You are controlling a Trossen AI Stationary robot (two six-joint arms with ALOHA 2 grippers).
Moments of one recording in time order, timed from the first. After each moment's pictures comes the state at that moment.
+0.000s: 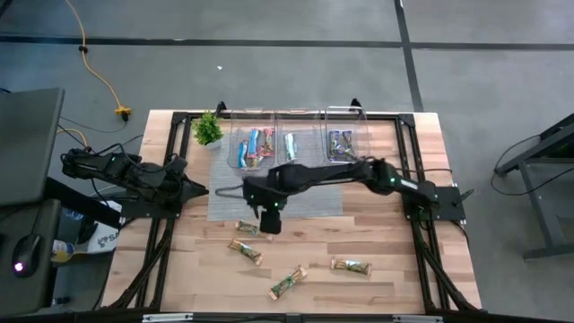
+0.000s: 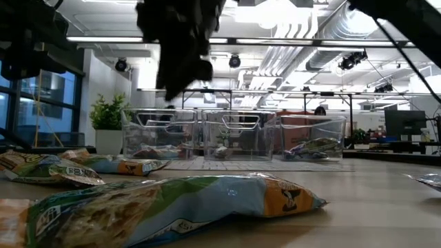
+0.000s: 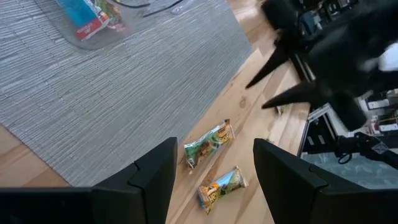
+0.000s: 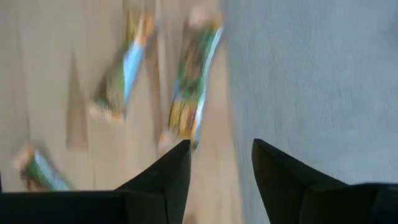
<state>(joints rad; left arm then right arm) -0.28 0.22 0.53 -0.90 -0.27 -1.18 0.07 2.39 2.30 -1.10 -0.16 0.20</state>
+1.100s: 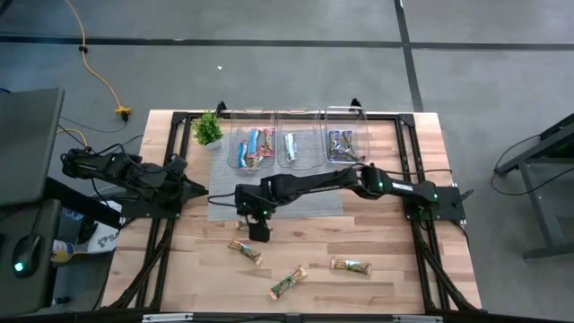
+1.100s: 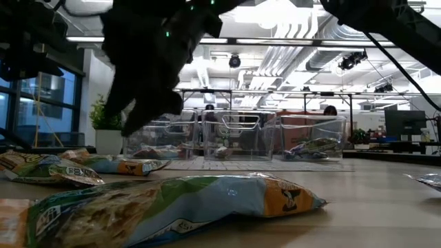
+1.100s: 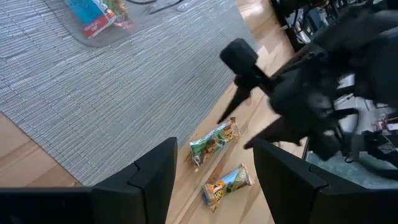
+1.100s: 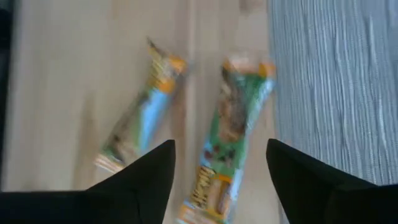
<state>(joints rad) -0.28 0.22 0.53 -0.92 -0.27 -1.18 0.08 2.52 2.31 -0.84 -0.28 0.20</state>
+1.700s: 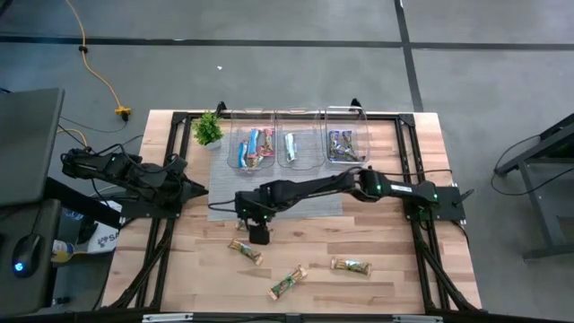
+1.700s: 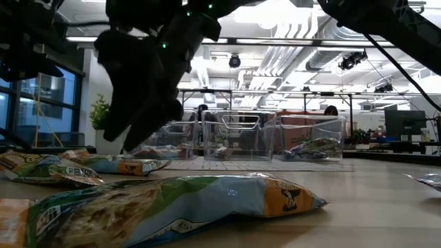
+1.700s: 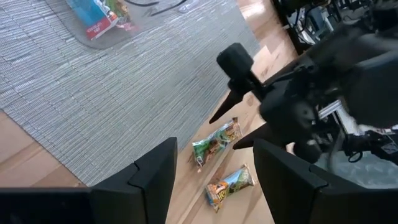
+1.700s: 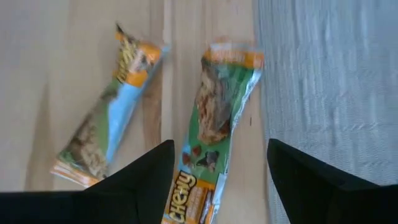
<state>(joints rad) -0.28 0.22 0.53 -0.93 -0.28 -1.17 0.10 2.55 2.31 -0.84 -0.17 0.19</state>
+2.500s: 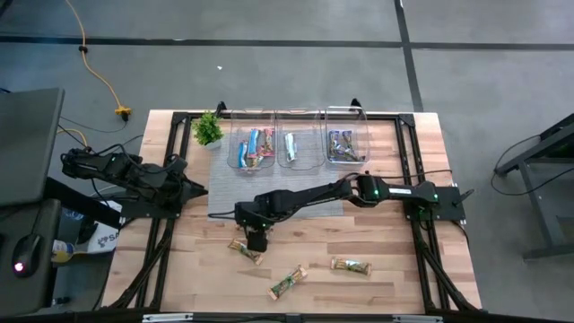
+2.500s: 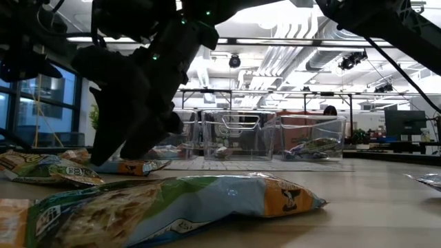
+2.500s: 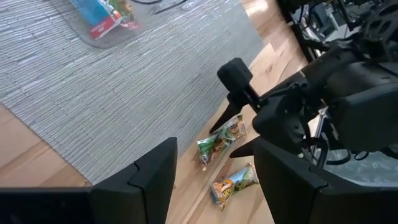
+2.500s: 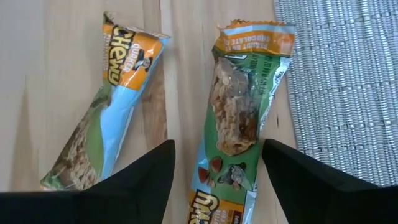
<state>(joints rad) -0.28 0.22 0.53 -0.94 -0.28 -1.16 0.14 2.62 2.31 -0.79 -0.11 0.29</state>
